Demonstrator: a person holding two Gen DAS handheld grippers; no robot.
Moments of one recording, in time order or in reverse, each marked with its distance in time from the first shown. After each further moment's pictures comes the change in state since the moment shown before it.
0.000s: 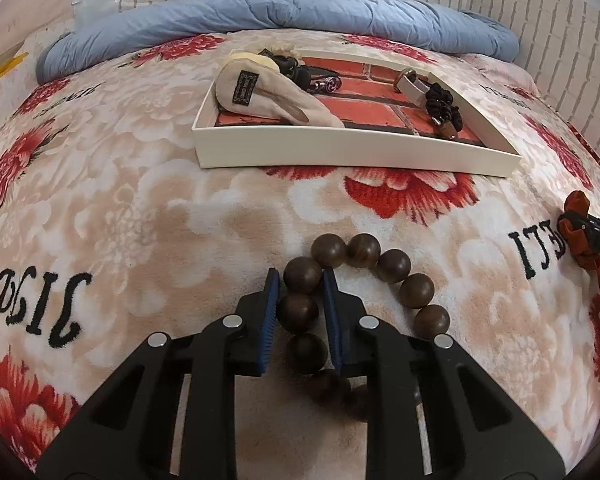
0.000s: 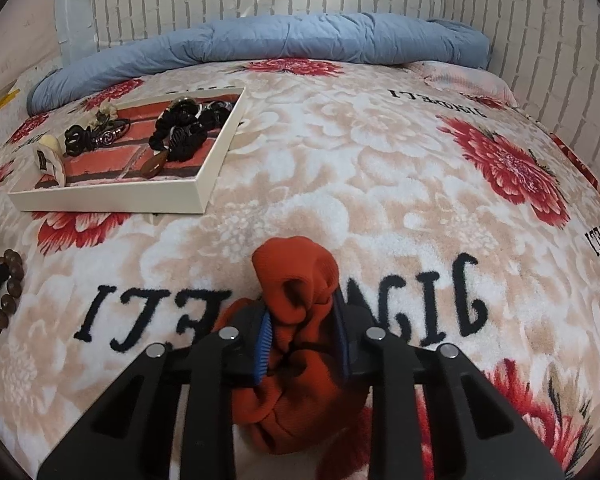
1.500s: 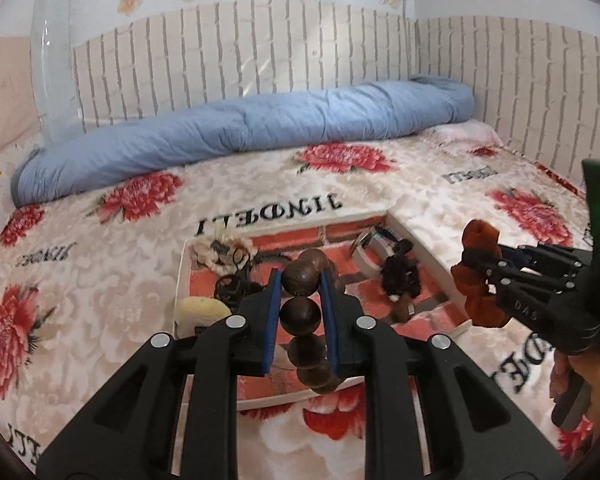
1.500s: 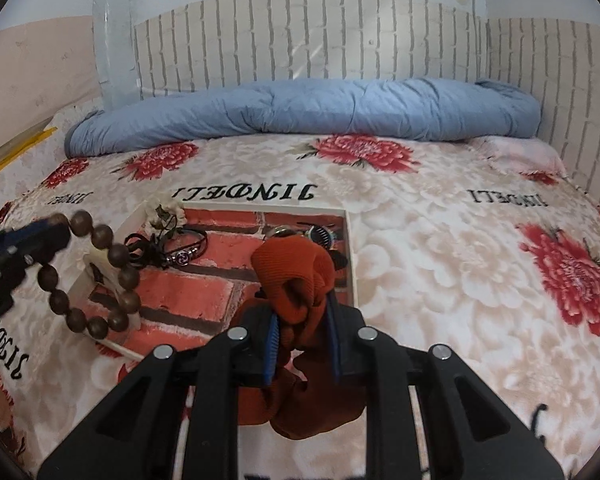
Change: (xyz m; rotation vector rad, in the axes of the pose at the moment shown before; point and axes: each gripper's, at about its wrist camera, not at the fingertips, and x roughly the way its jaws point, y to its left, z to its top) left arm -0.030 -0.044 0.141 0.167 -0.306 -0.053; right arm 0.004 0.101 0.117 -0.039 -0.173 0.139
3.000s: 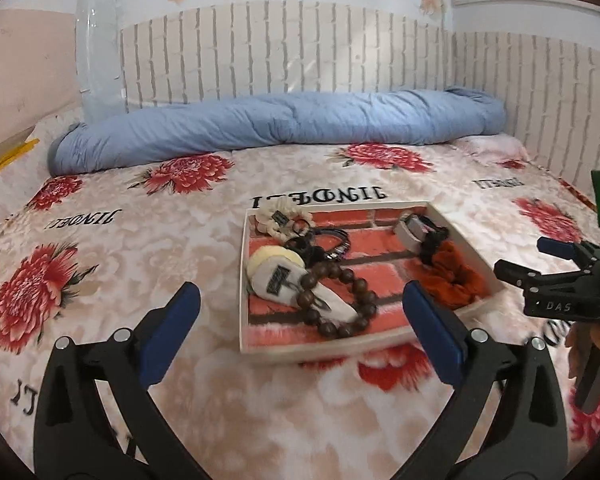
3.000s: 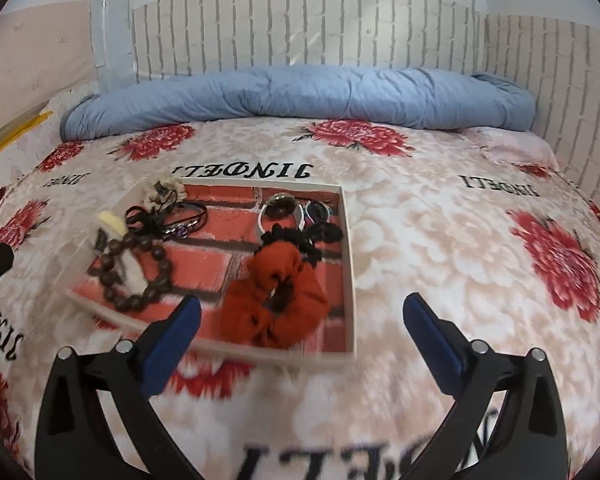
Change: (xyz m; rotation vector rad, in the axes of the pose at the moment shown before) left arm -0.058 0.039 -0.040 -0.086 -0.025 0.091; right arm -0.030 0.004 -0.023 -0.014 0.034 -0.038
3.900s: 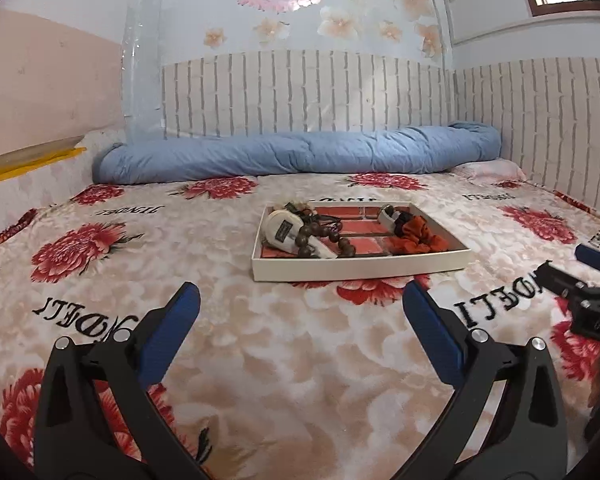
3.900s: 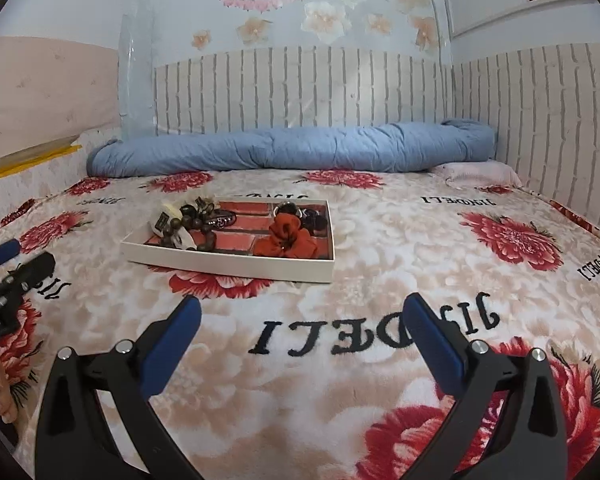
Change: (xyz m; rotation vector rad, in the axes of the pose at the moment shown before) left arm -0.107 -0.035 -0.115 -0.035 -0.188 0.100; right arm -0.129 -0.002 -0.122 0.019 -0.272 -0.001
